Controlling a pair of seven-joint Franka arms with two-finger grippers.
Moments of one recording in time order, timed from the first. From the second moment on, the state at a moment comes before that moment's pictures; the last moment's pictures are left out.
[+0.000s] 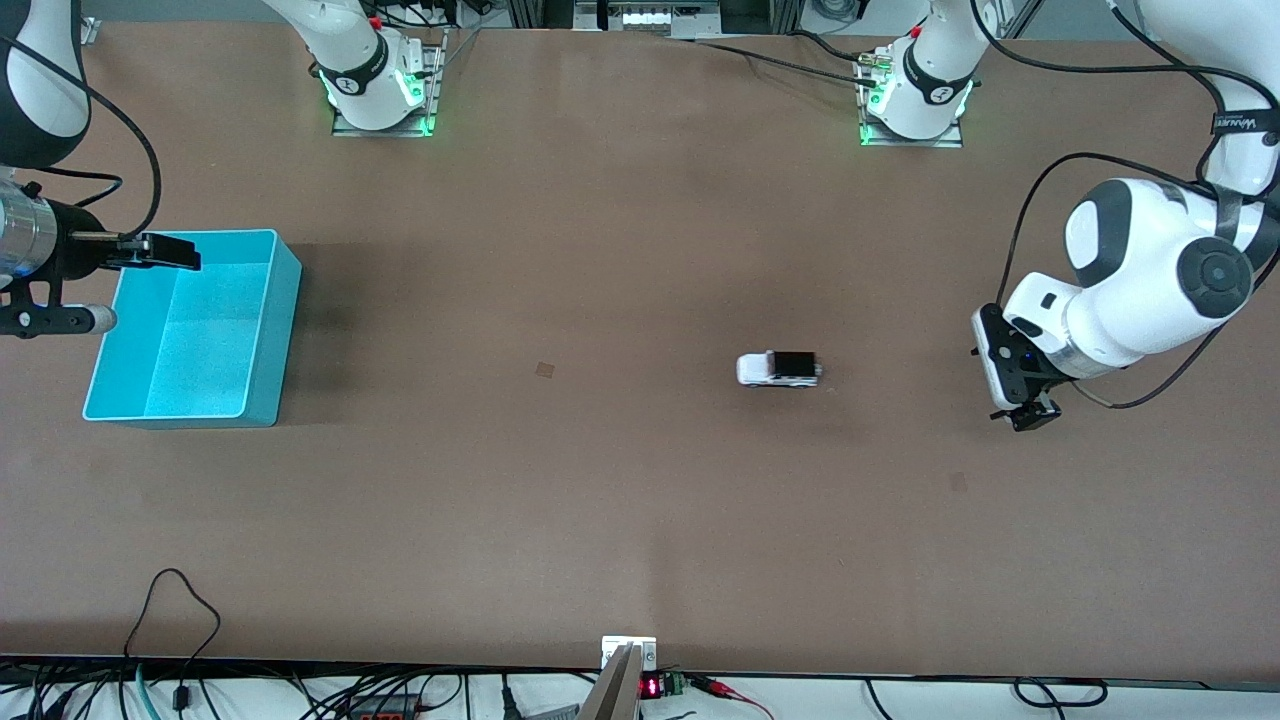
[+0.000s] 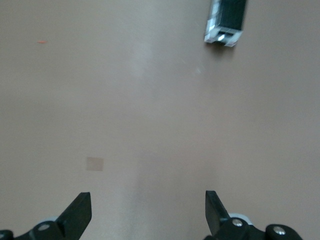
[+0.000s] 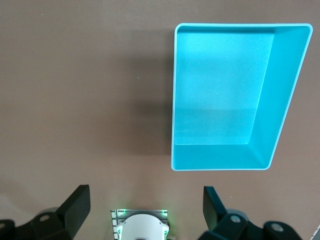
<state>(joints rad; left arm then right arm) 0.26 0.29 -0.31 -1.88 -0.03 2.19 1.30 0.03 0.19 -0.08 -1.53 -0.03 1.42 -0.07</state>
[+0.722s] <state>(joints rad) 0.26 0.28 -0.31 -1.78 -0.06 2.19 0.55 0.03 0.19 -0.08 -1.53 -0.03 1.42 -0.07</state>
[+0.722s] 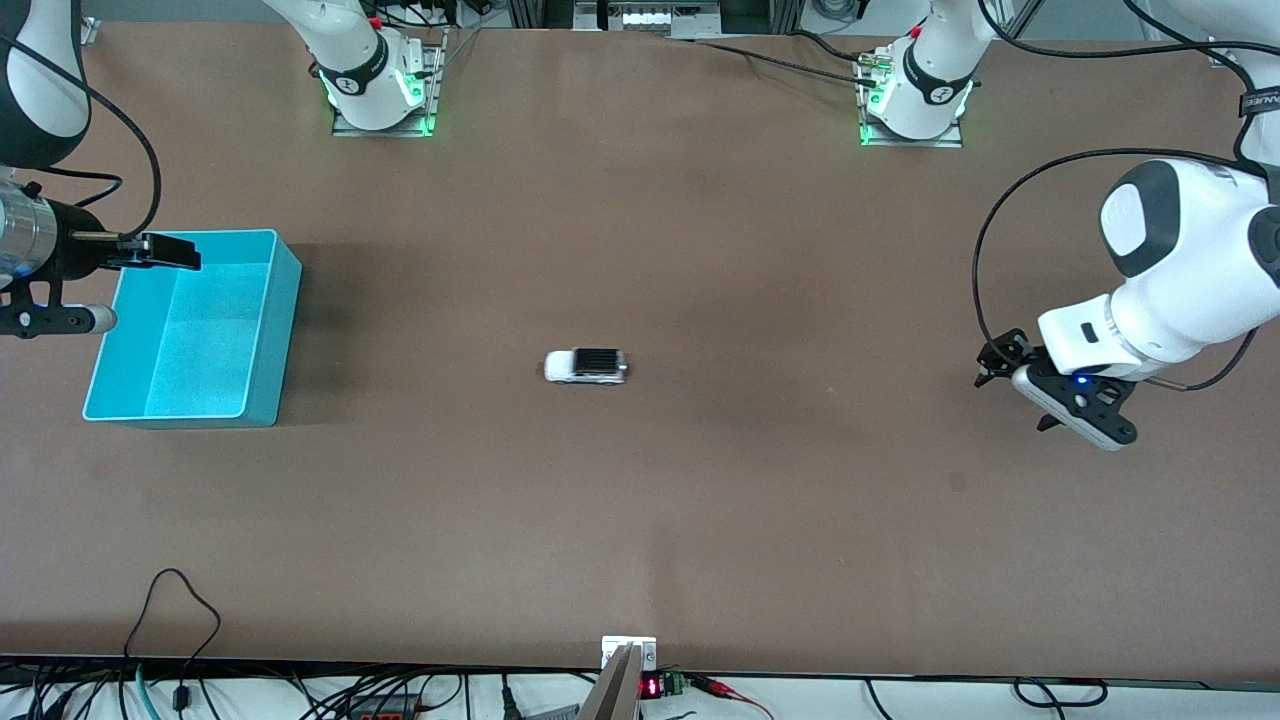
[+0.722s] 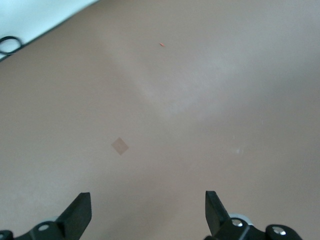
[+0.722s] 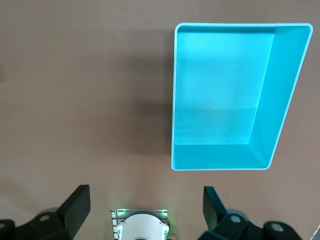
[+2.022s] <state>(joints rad) 0.08 0.21 -0.04 -1.59 -0.07 1.85 0.08 0.03 0.19 -0.08 -1.53 -0.03 1.42 -0.07</state>
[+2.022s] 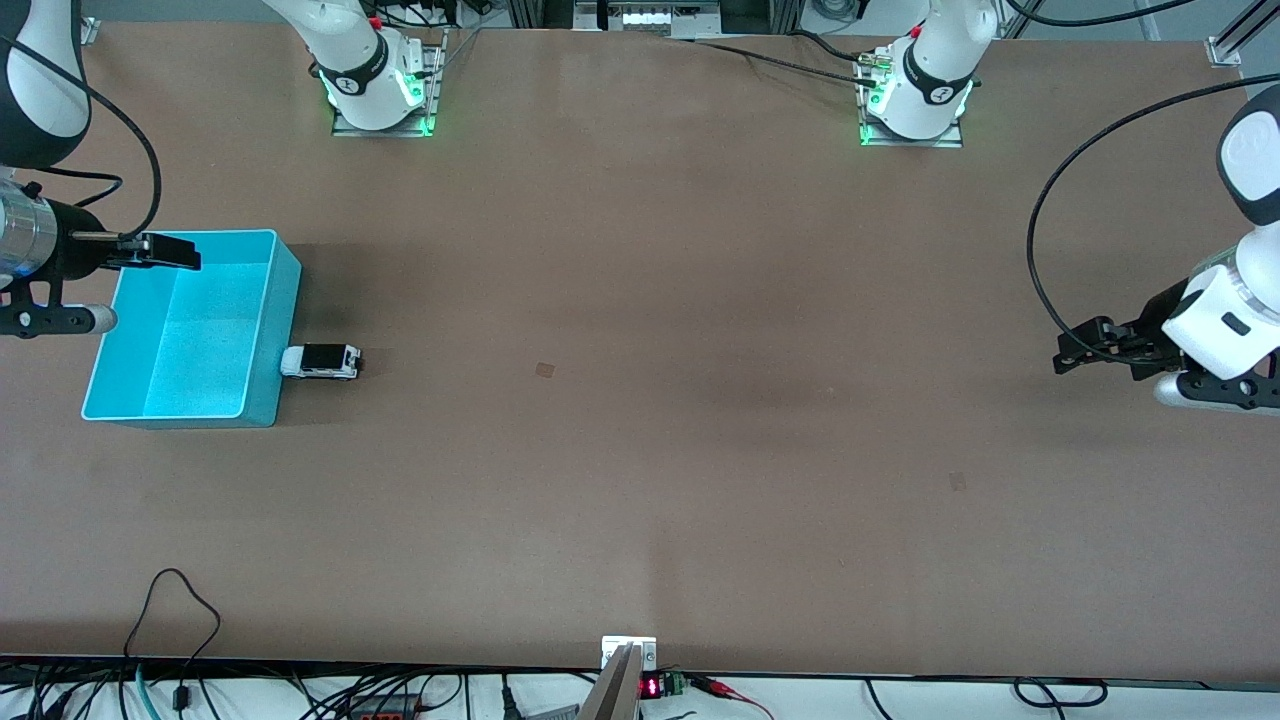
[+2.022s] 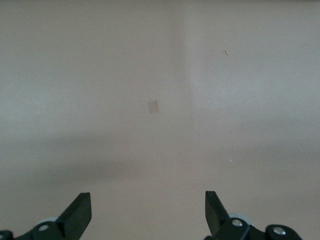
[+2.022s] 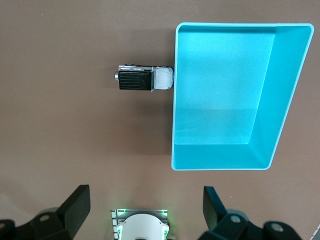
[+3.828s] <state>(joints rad) 0.06 0.11 -0.04 -1.56 -0.06 1.68 -0.01 0.03 0.19 -0.04 -2.05 0.02 2.08 -0.16</state>
